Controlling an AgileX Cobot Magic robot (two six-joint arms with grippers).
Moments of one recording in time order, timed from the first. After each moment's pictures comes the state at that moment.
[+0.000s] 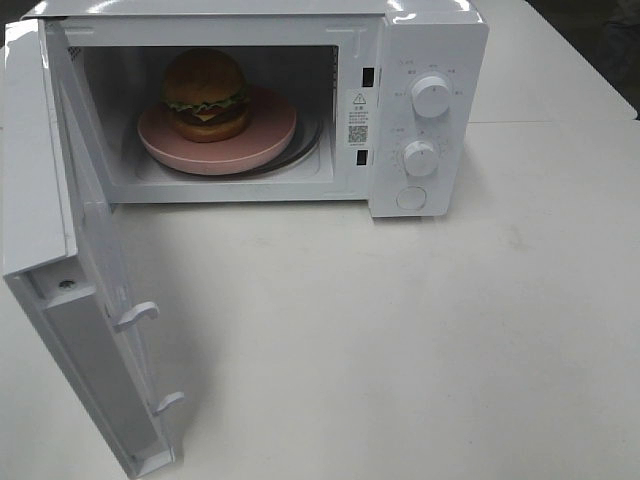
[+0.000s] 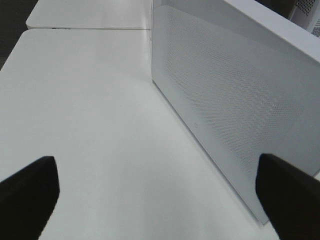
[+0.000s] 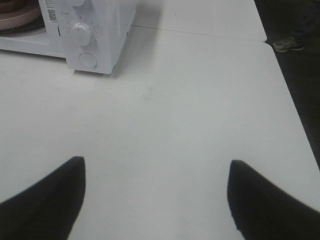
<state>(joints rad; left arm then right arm) 0.09 0.00 -0.52 -0.21 1.07 0.16 0.21 0.00 -0.50 -0.17 1.00 0.10</state>
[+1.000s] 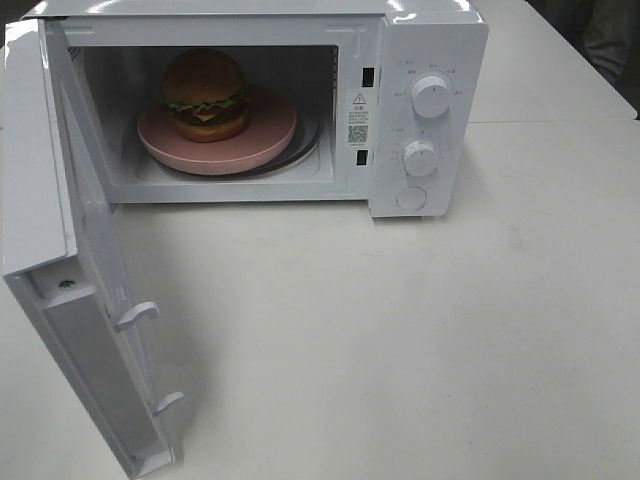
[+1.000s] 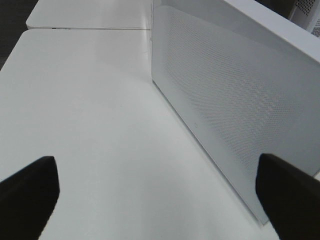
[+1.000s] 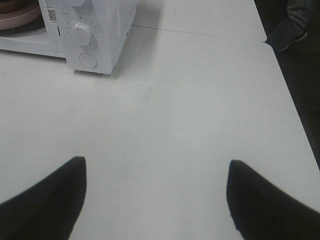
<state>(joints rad) 0.09 0.00 -0.52 -0.21 1.07 0.16 0.21 0.00 -0.50 -0.17 1.00 0.10</state>
